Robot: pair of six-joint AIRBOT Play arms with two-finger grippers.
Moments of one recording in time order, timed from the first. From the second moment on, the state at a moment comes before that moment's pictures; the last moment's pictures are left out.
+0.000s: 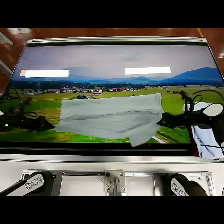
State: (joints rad) left arm 0.44 -1.17 0.76 0.89 -1.35 -1.06; right arm -0.21 -1.04 0.79 -0.97 1.25 1.30
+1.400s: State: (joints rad) left arm 0.26 -1.51 0.96 0.71 -0.90 -1.15; right arm -0.17 -1.63 1.22 -0.95 0.88 1.32
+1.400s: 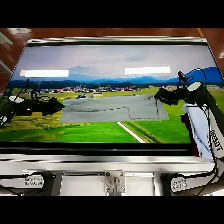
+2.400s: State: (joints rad) left arm 0.30 -1.37 1.08 0.71 -1.31 -1.21; right arm -0.24 -1.77 1.25 -0.93 1.05 1.22
